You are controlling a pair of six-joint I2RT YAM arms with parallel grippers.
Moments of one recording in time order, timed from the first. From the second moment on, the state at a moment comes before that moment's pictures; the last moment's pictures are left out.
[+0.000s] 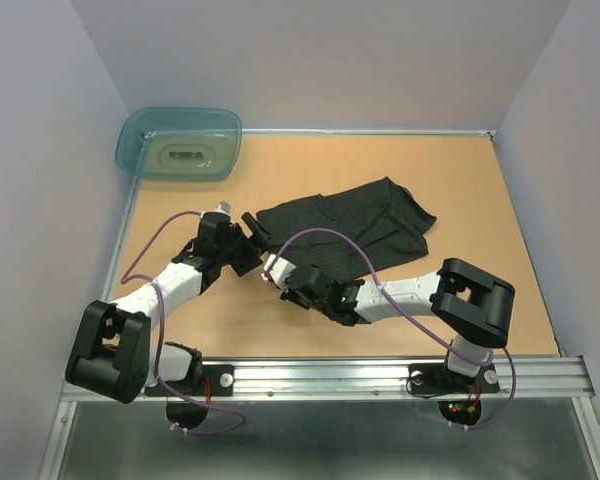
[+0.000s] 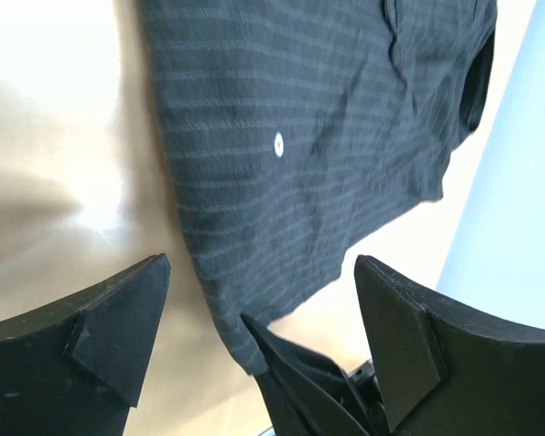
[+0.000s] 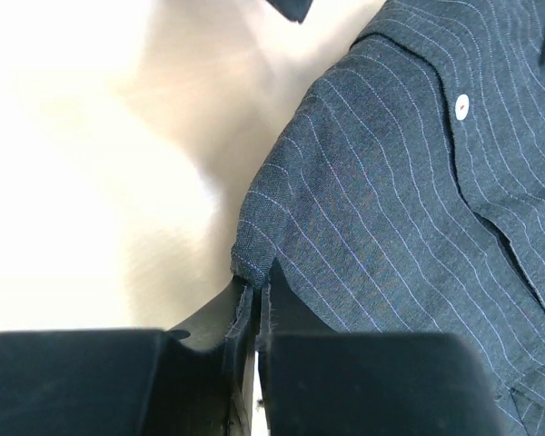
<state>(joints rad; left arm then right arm) -0.35 1.25 0.57 0.01 0.27 -1.00 1.16 1.73 0.87 0.22 0.33 -0.18</state>
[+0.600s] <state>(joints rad) -0.31 1.45 0.54 0.17 0.35 -1.04 1.16 1.69 0.87 0.25 0.29 -0.07</state>
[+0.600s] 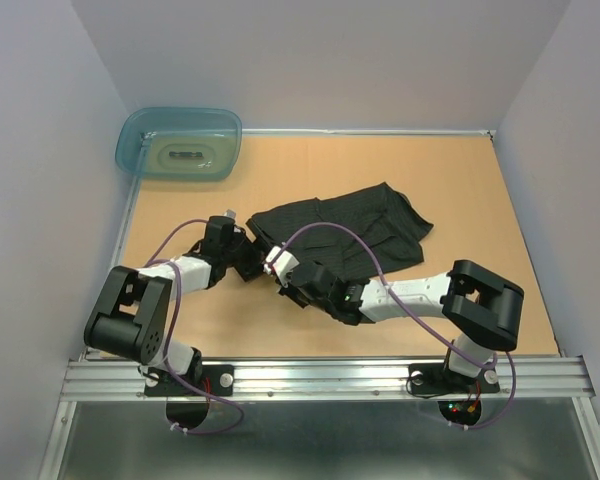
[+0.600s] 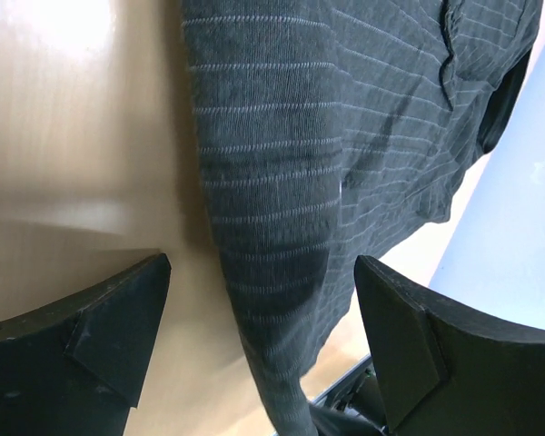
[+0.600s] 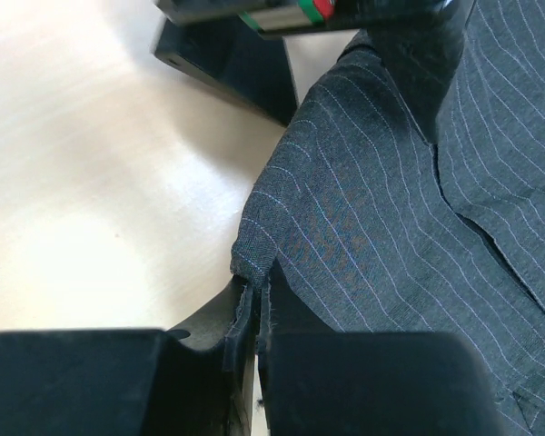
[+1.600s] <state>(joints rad) -0.30 1.52 0.46 0.38 0.33 -1.05 1.16 1.67 0.87 0.25 0.25 0.05</state>
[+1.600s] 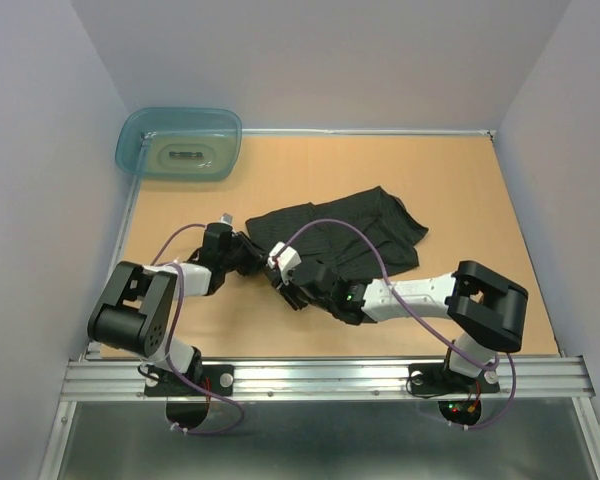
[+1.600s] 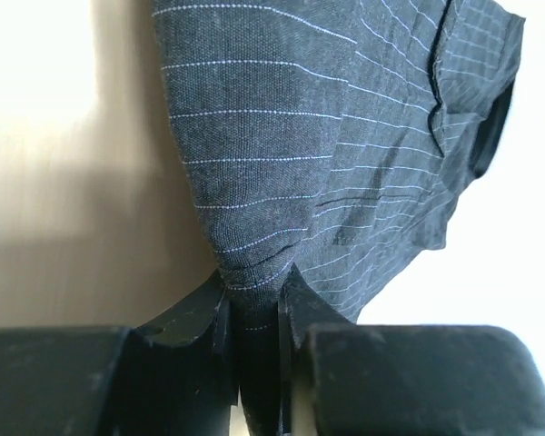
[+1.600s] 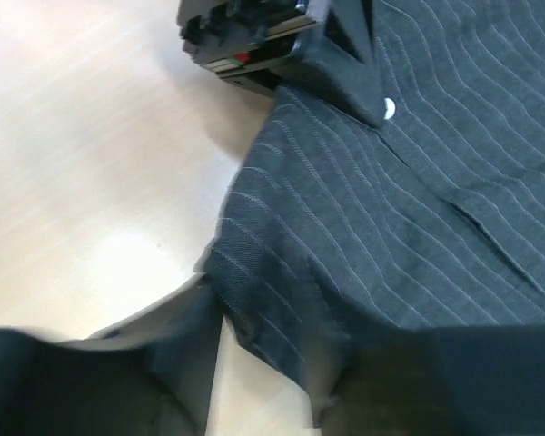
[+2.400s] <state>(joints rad) -0.30 1.18 0.67 -0.31 0.10 -0.78 0.72 1.73 1.10 -0.03 -0.07 0.49</state>
